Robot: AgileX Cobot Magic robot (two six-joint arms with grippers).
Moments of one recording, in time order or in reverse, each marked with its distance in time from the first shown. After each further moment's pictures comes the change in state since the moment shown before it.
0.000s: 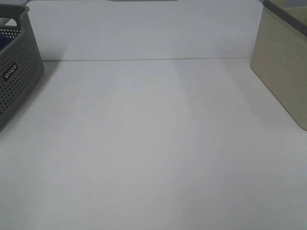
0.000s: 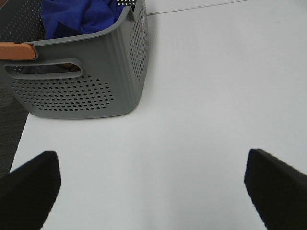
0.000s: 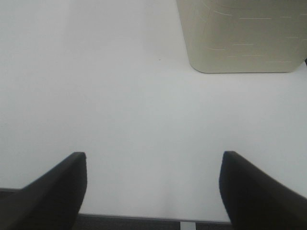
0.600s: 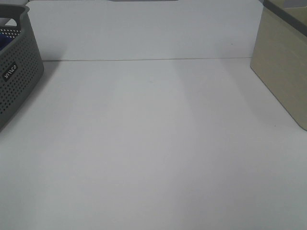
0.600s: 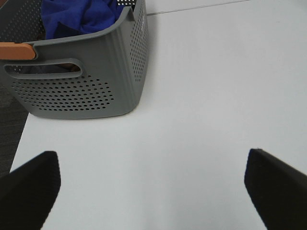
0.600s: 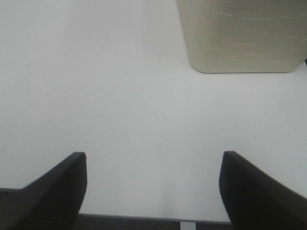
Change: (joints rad) left arm 0.000 0.000 0.000 0.000 0.000 0.000; right arm 0.000 0.000 0.000 0.000 0.000 0.000
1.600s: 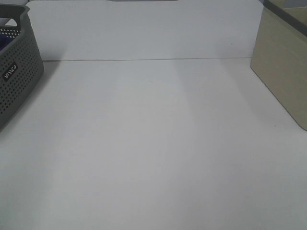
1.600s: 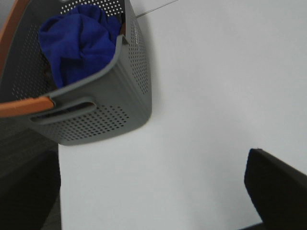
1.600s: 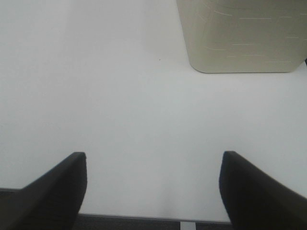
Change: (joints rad) left arm 0.000 0.322 -0.290 -0.013 0.074 0.268; right arm 0.000 0.000 0.000 0.000 0.000 0.000
